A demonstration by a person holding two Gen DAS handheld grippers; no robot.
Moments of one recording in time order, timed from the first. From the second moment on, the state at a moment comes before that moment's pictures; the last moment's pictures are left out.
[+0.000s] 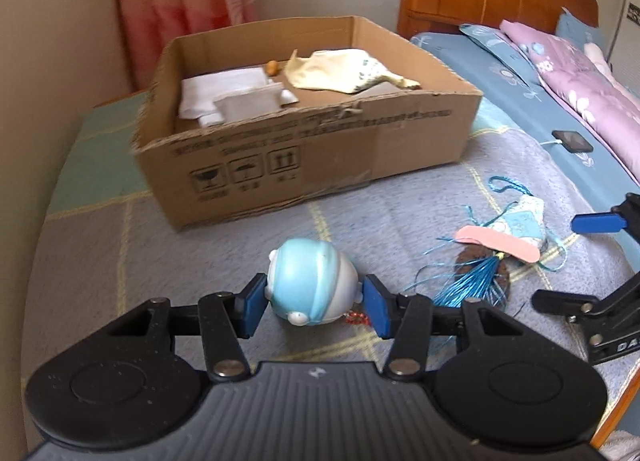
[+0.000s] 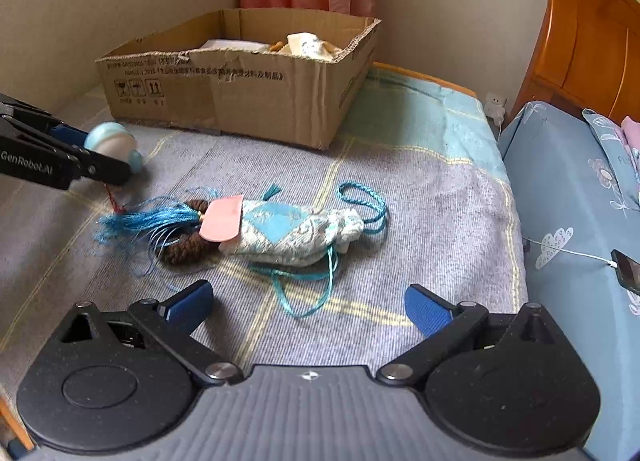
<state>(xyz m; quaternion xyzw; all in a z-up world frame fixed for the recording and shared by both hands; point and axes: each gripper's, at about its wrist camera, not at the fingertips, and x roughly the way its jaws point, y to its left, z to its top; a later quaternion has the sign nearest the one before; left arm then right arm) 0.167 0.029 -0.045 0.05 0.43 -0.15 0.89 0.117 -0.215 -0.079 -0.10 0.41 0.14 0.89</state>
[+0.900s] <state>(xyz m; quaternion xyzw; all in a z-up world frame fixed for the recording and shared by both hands) 0.162 0.039 -0.045 0.03 0.42 -0.16 0.89 0.137 -0.173 -0.058 -0.08 0.41 0.20 0.89</state>
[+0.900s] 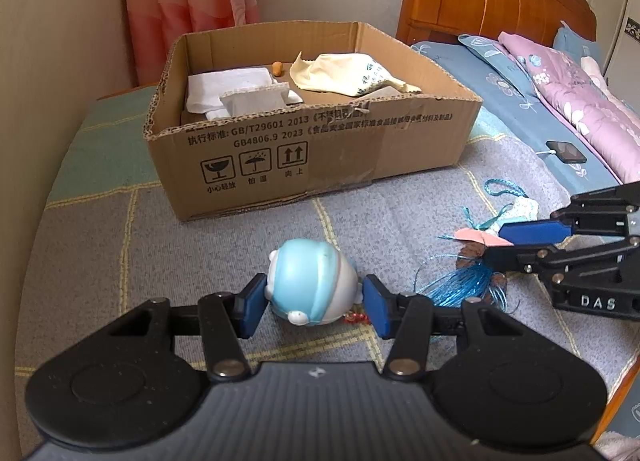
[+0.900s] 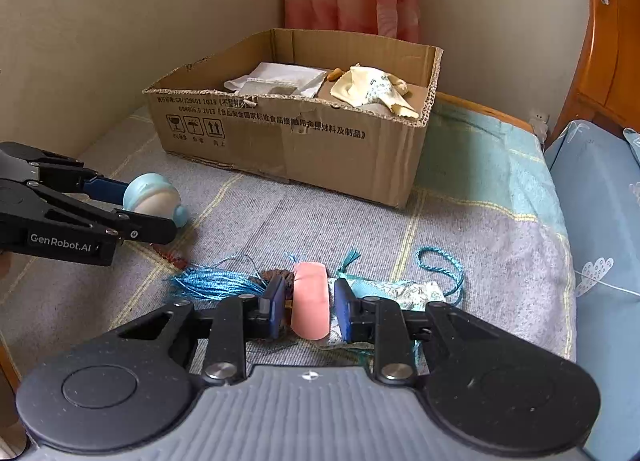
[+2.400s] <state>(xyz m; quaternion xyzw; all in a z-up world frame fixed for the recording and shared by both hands) 0.151 0.038 -0.021 0.05 0.40 -0.16 0.90 0.122 -0.178 -0.031 -0.09 0.37 0.20 0.90</state>
